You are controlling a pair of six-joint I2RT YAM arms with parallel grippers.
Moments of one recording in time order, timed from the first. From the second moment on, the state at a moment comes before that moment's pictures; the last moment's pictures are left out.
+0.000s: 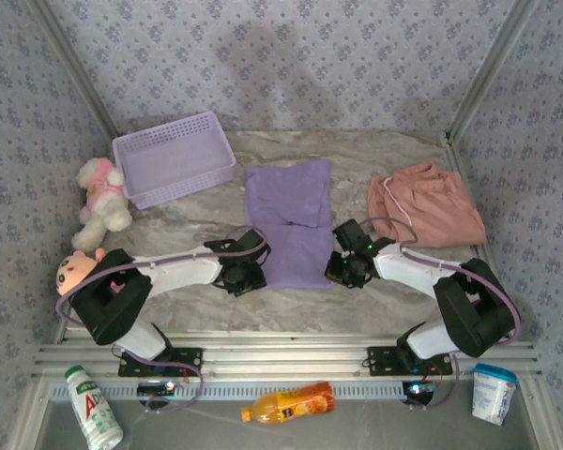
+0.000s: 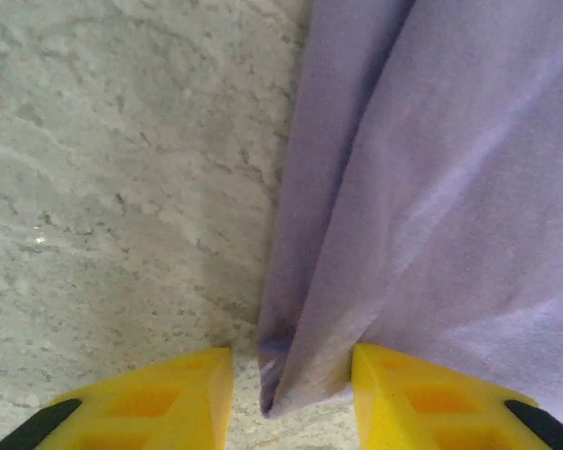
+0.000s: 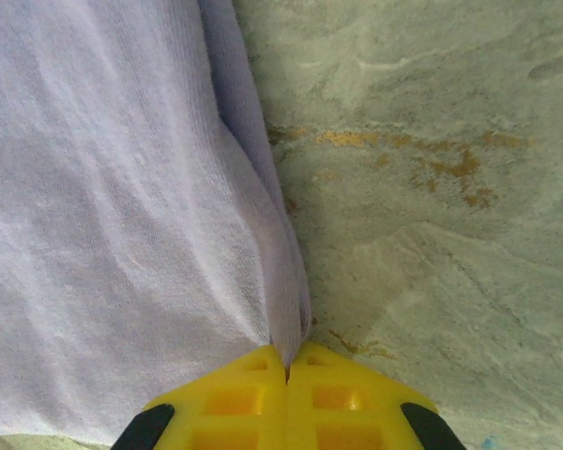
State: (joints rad) left arm -0.85 1.55 0.80 -0.54 0.04 -1.13; right arm 0.57 1.42 0.67 -0.45 -0.18 0.88
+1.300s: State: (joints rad) left arm -1.08 1.34 0.71 -0.71 0.09 -1.11; right arm 0.82 1.26 0.66 -0.74 -0.18 0.81
